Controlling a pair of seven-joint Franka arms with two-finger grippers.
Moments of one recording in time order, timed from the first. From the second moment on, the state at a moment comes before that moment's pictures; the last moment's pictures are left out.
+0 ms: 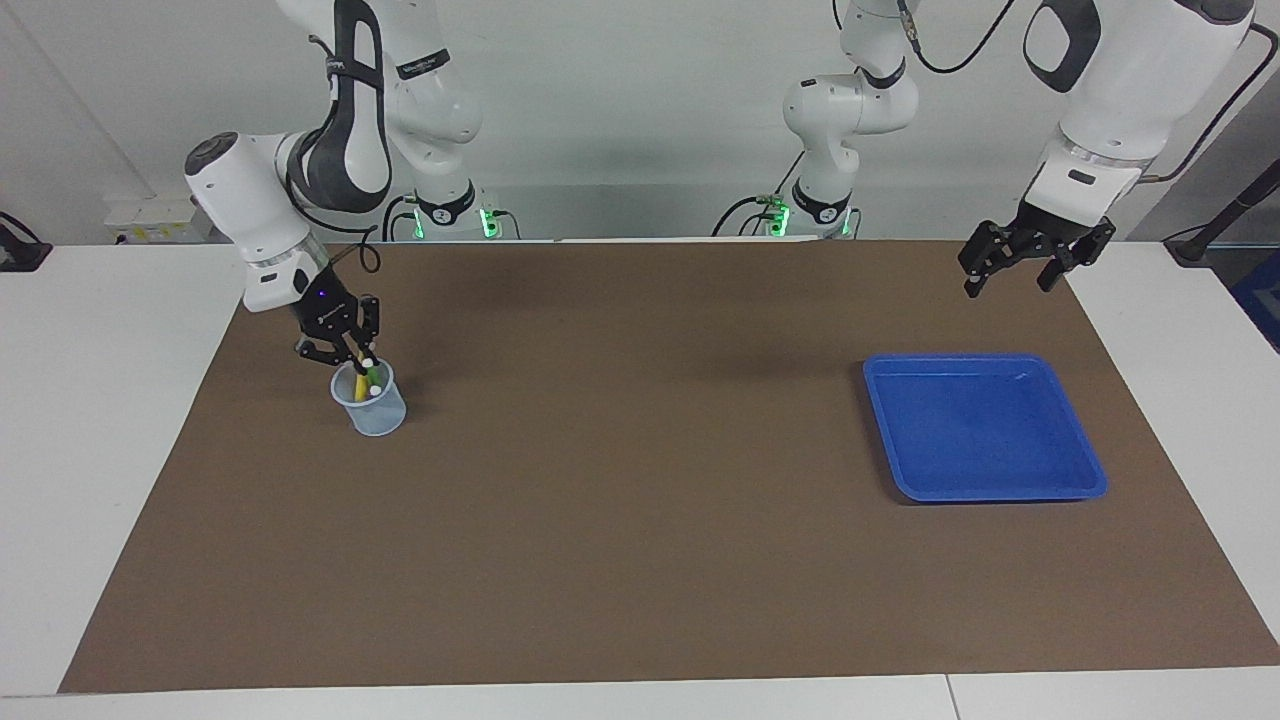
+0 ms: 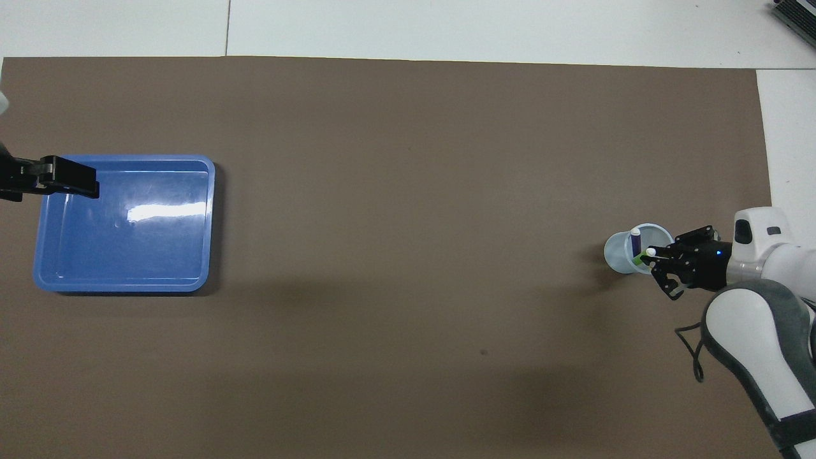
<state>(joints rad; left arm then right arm) -0.01 0.01 -0.04 -1.58 0.03 1.63 -0.04 -0.48 -0.17 0.34 -2.42 0.47 2.39 -1.33</state>
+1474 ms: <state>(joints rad) -0.01 0.01 -0.04 -1.58 0.02 1.63 -0.04 -0.36 -0.20 0.37 -2.00 0.21 1.61 -0.45</state>
